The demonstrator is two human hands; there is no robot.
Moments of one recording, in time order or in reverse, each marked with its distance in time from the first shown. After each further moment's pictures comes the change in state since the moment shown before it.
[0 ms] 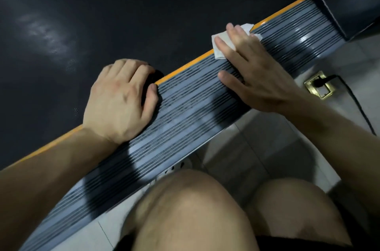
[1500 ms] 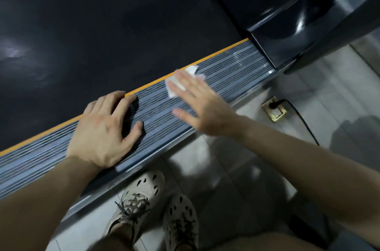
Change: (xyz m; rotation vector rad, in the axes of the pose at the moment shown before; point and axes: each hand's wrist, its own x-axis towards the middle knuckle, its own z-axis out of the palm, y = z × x) left_hand -0.047 0.038 -0.004 -0.071 -0.126 -0.121; right_hand -0.031 -0.027 0.010 -0.105 0.122 -0.164
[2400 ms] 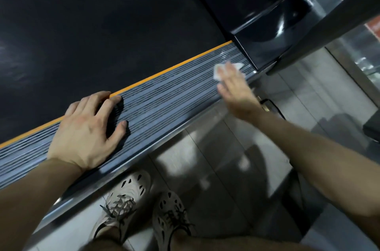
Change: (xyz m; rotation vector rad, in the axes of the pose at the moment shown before) left_hand 0.001 -0.001 -0.001 -0.009 -0.002 -0.001; right_hand -0.057 0.100 -0.019 0.026 -0.074 0.477
